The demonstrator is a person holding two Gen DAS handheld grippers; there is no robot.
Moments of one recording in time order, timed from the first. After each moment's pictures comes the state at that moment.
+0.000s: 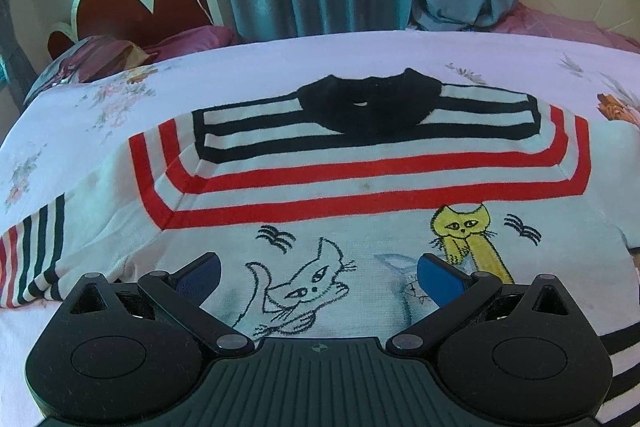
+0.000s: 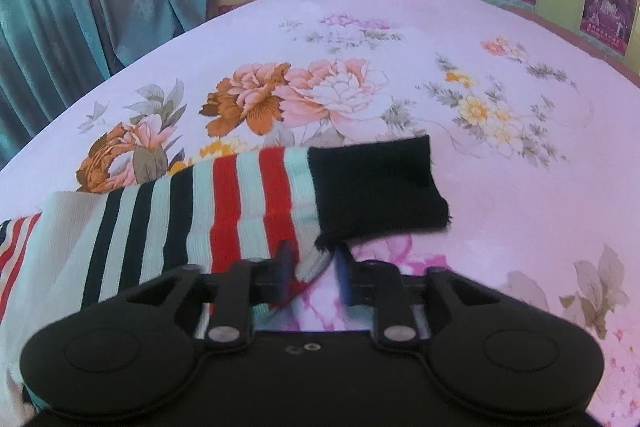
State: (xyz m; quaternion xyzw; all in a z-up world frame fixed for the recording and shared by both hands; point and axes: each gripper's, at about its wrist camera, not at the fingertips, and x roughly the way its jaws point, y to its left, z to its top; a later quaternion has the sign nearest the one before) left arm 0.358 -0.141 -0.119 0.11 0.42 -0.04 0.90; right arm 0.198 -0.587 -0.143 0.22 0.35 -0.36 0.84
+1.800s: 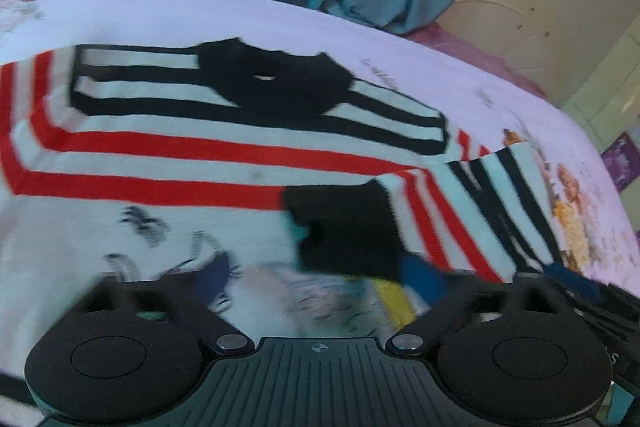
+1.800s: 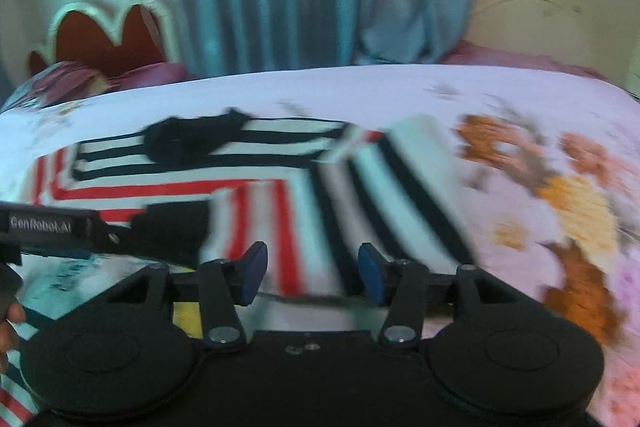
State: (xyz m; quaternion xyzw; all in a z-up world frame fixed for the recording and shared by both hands) left arm 0.405 -0.133 -0.157 -0.07 0.47 -0.23 0.85; right arm 0.272 -0.339 -0.121 0.06 0.35 -0.11 0.93
